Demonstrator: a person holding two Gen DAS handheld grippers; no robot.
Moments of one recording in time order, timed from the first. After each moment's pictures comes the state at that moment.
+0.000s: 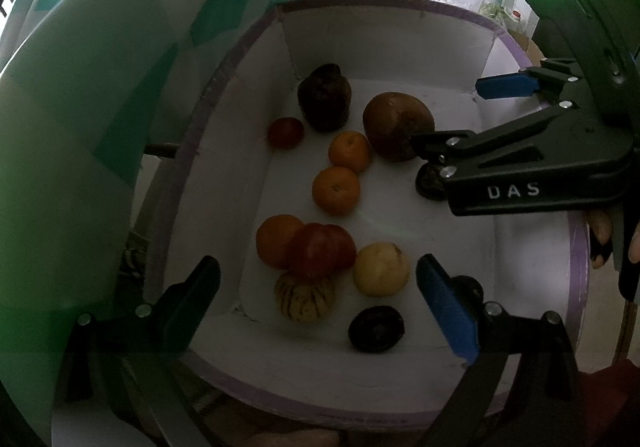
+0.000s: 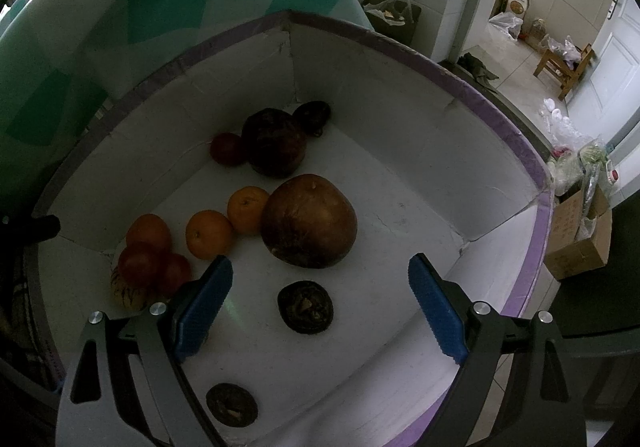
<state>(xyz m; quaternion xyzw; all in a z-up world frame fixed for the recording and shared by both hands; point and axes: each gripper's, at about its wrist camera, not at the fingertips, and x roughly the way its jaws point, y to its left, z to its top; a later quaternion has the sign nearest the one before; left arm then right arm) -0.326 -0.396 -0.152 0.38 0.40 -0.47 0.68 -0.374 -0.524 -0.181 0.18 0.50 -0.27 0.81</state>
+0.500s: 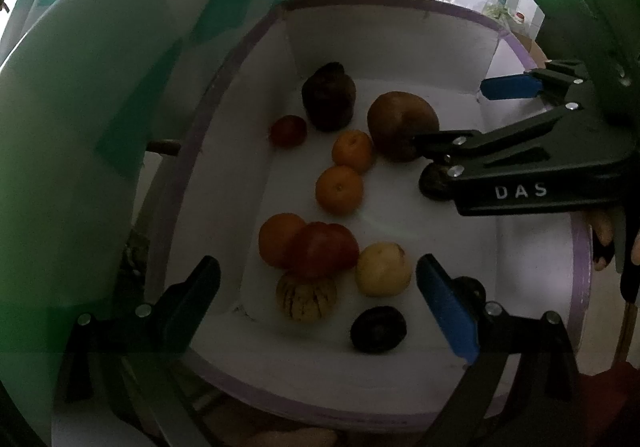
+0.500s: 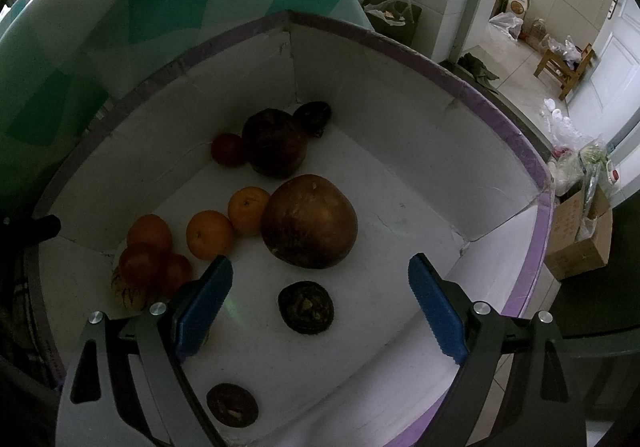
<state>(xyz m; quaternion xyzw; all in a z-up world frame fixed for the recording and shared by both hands) -0.327 -0.396 -0.153 0.38 0.40 -0.47 0.69 -0.374 -0.524 -0.181 0.18 0.50 -0.27 0.81</state>
